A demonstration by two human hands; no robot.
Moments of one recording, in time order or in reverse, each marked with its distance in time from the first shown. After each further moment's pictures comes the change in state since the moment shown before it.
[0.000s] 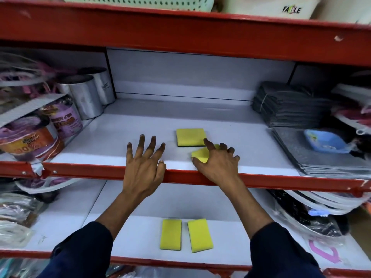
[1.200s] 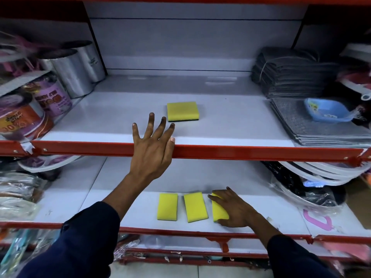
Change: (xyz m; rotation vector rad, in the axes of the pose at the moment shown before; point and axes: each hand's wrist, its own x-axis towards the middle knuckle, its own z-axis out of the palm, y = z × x) left_hand -0.012 0.059 0.004 -0.020 0.013 0.054; right_hand -0.104 0.202 0.167 -0.168 -0.570 -0.668
